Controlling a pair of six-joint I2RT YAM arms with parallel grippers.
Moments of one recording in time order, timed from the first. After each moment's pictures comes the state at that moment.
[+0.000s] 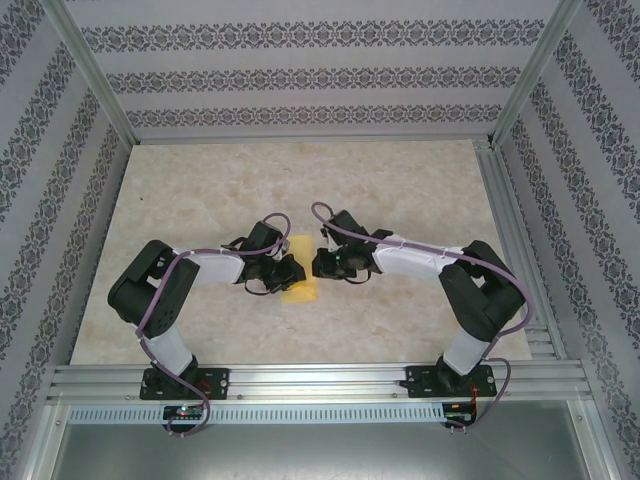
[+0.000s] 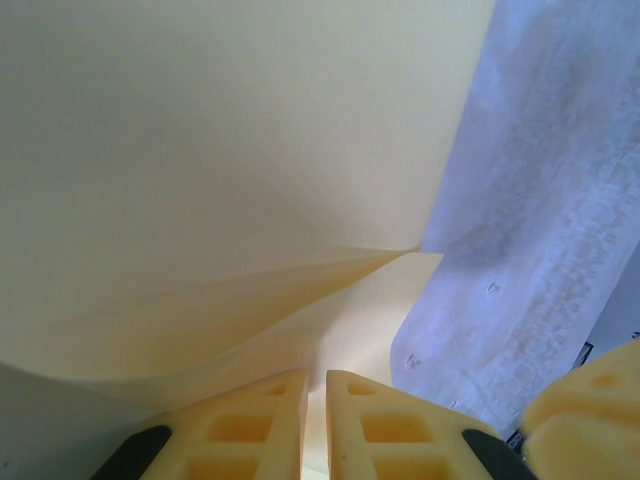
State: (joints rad) left arm -0.55 1.73 0.76 -0.05 0.55 -0.97; right arm 0.74 1.70 0.98 -0.33 -0.31 0.67
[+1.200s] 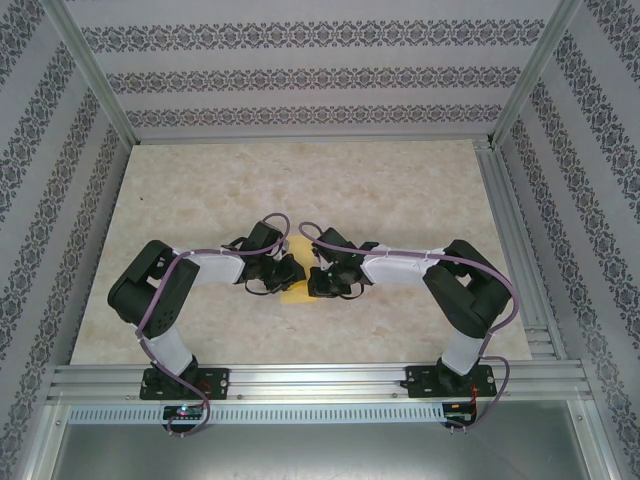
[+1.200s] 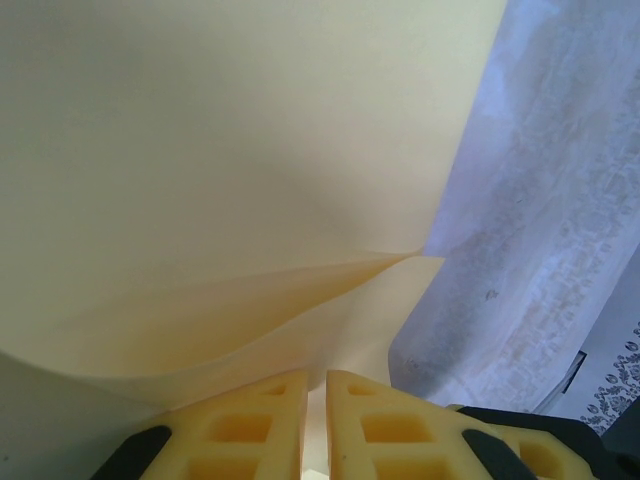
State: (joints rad) left arm -0.55 1.73 0.76 -0.05 0.54 -1.00; right arm 0.82 1.77 0.95 -0.33 -0.31 0.71
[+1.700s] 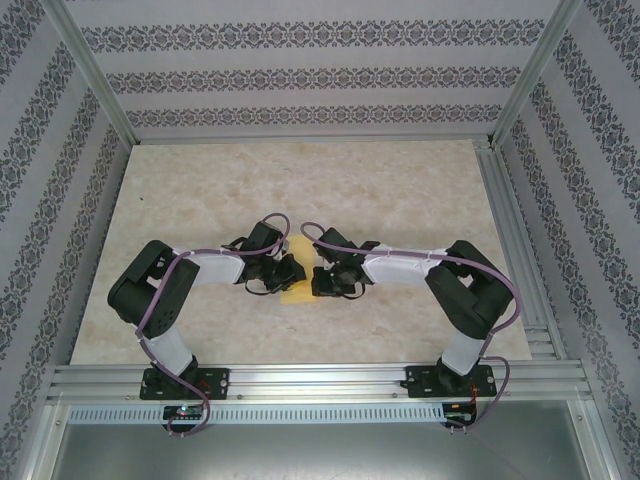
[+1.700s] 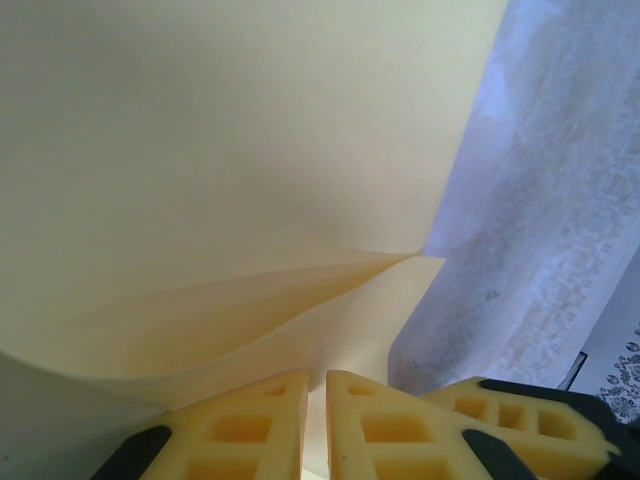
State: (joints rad) left arm -0.55 1.73 0.76 -0.05 0.54 -1.00; right arm 0.82 1.74 0.95 -0.38 -0.24 0.70
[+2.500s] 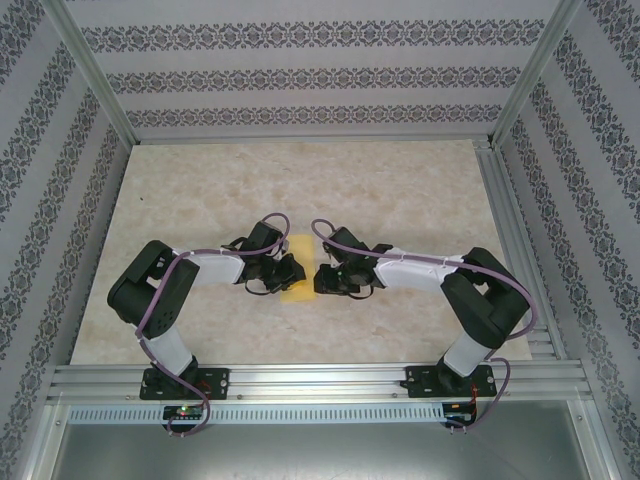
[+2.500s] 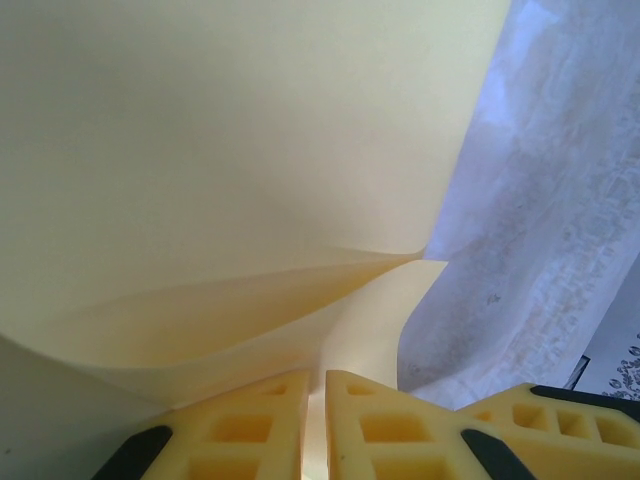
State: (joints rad) left arm -0.55 1.72 0.76 -0.05 0.53 -1.00; right arm 0.78 1.66 0.87 -0.30 -0.26 0.72
